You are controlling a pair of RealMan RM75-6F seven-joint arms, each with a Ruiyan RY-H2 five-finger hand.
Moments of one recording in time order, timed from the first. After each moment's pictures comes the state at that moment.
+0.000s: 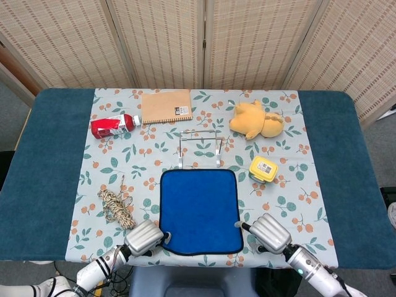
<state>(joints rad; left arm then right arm) -0.60 -1.56 0.11 -1.52 1.66 0.97 0.16 0.41 -1.38 -0.14 -1.55 -1.78 1.14 -0.16</state>
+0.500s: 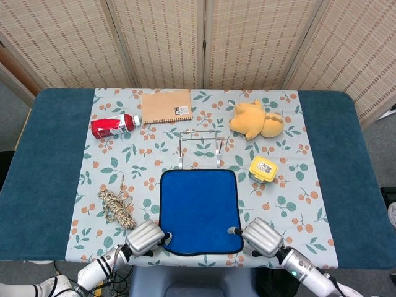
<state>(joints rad) -0.60 -1.57 0.12 -1.51 1.67 0.98 0.12 0.44 -1.42 -0.16 -1.54 -1.81 1.10 -0.15</state>
